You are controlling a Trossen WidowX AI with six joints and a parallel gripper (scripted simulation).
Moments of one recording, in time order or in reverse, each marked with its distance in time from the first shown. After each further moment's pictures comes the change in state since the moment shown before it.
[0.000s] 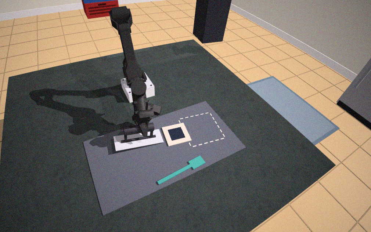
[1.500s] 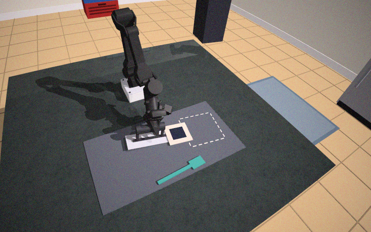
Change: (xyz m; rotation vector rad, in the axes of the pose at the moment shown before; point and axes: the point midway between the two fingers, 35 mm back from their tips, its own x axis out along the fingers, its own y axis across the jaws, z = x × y) arm 0.004 0.005 0.049 0.009 0.006 -0.008
